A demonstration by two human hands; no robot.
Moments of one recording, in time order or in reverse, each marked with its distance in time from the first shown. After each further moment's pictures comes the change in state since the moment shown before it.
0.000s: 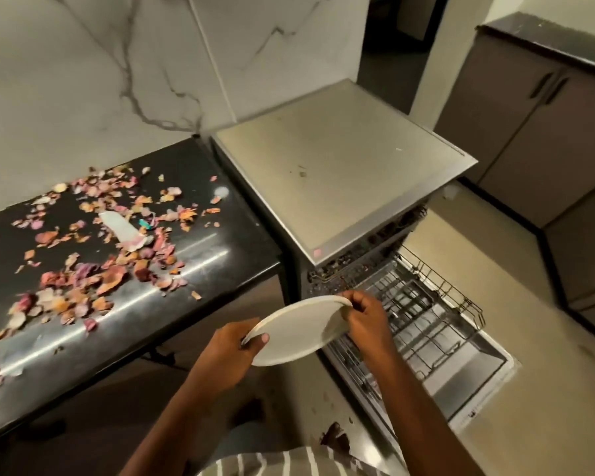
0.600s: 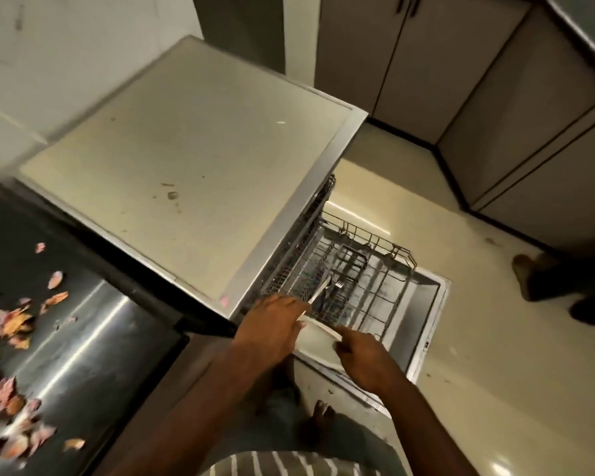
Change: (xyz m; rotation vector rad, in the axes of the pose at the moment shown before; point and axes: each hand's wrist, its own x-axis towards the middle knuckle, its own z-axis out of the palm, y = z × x) left_hand 0.208 0.110 0.130 0.709 -0.486 0.568; right_hand 0.051 0.068 -0.092 -0.549 -0.079 0.260
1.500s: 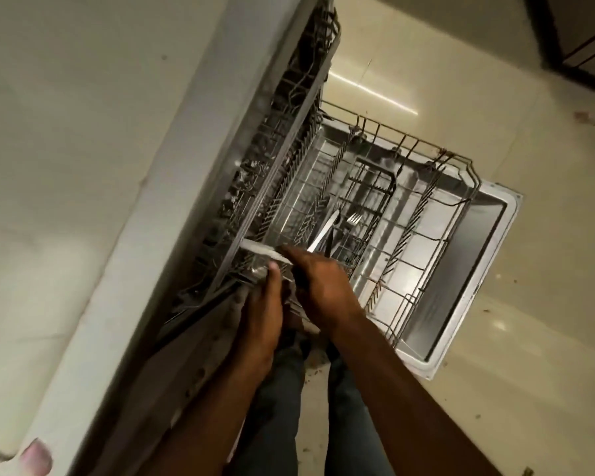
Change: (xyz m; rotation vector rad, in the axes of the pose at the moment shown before) left_hand 0.165 -0.072 0.178 -1.199 0.038 -0.897; right_hand 0.258 0.050 0.083 0.217 0.108 -0.254
